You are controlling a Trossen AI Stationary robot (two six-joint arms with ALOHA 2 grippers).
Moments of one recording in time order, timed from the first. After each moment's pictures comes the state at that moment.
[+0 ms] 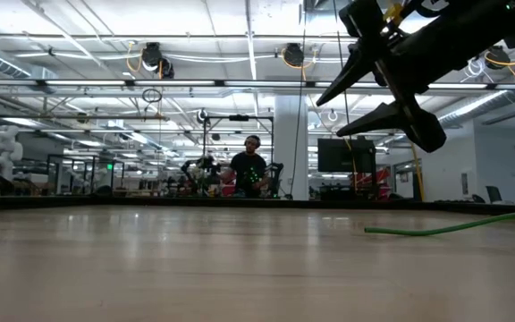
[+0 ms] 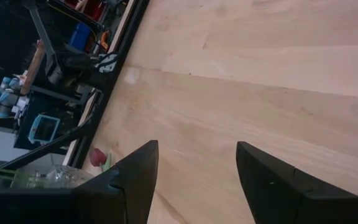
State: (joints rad) left arm -0.87 0.50 0.55 -0.23 0.01 -0.23; right arm 0.31 1.41 0.65 0.15 0.57 1.40
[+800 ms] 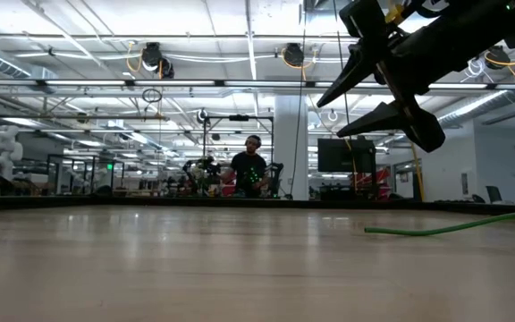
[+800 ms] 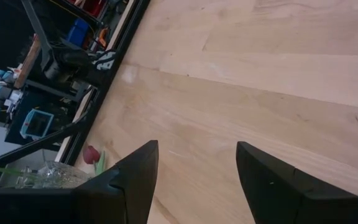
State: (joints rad) left arm -0.88 0.57 0.55 -0.23 -0.04 -0.39; right arm 0.31 1.41 0.65 0.15 0.57 1.35
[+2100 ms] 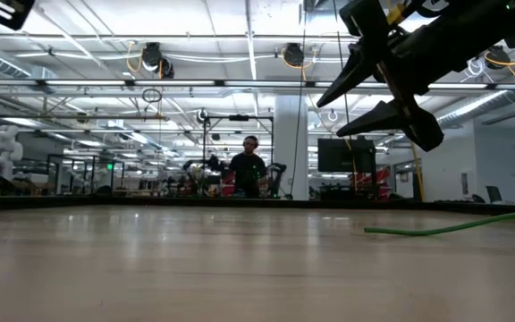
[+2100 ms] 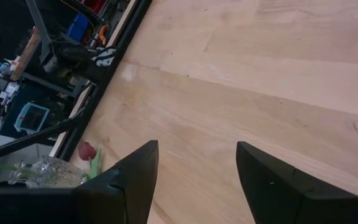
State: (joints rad) left arm -0.88 0.57 0.74 -0.86 -0.22 -0.29; right arm 0.31 1.41 0.65 0.15 0.58 1.30
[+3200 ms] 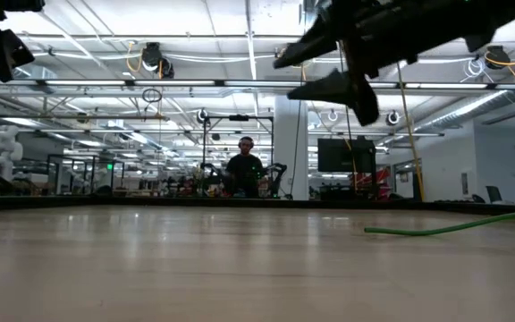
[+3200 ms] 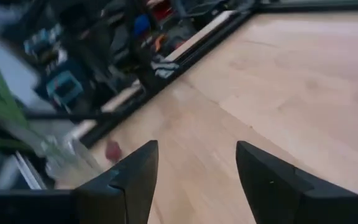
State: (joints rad) left arm -0.72 0.63 0.76 -1.19 -0.34 -0.89; right arm 0.27 1.53 0.72 0.51 0.52 0.78
